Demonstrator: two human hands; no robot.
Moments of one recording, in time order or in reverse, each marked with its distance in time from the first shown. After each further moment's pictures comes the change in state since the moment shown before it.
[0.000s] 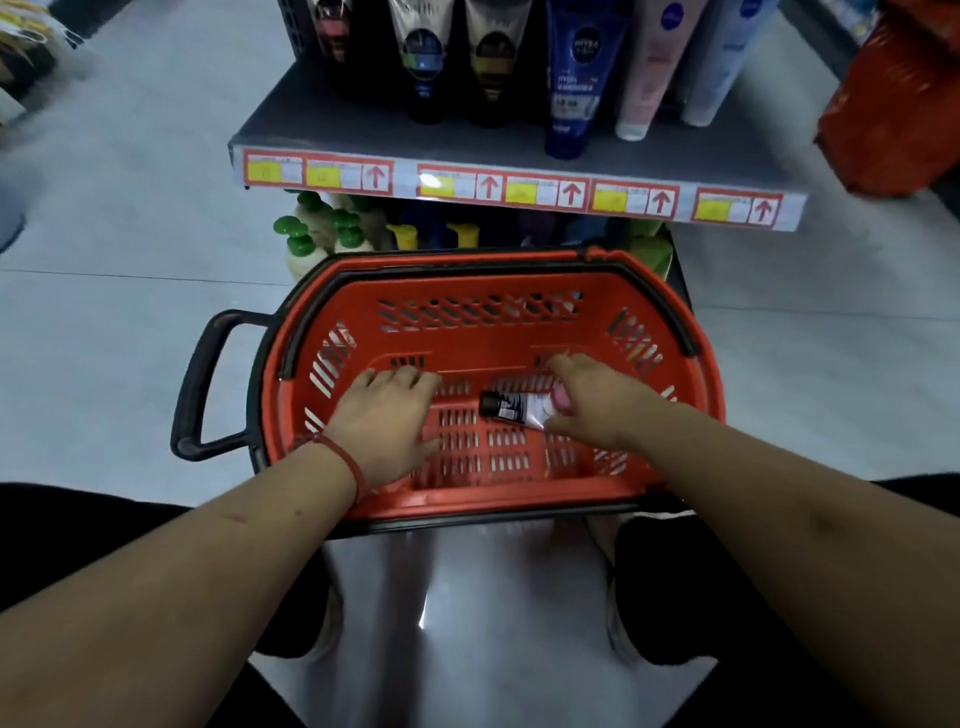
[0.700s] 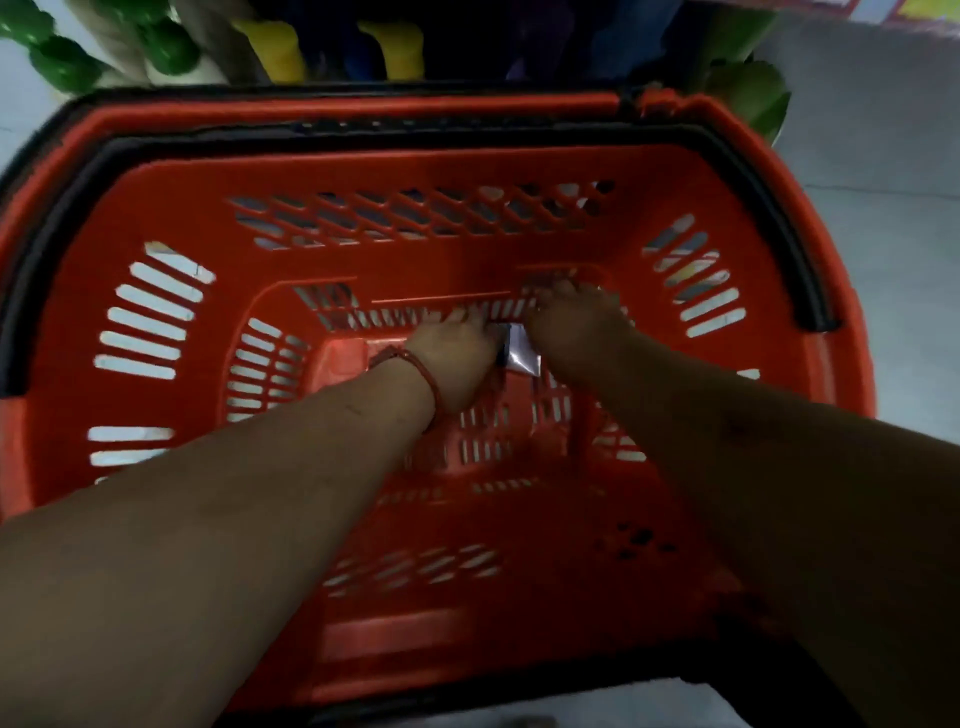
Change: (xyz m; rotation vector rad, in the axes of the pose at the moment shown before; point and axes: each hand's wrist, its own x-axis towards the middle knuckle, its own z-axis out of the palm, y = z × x) left_hand 0.191 0.058 0.126 0.058 -0.207 0.242; right_hand 0.163 0.065 0.089 -0.497 -0.167 -0.063
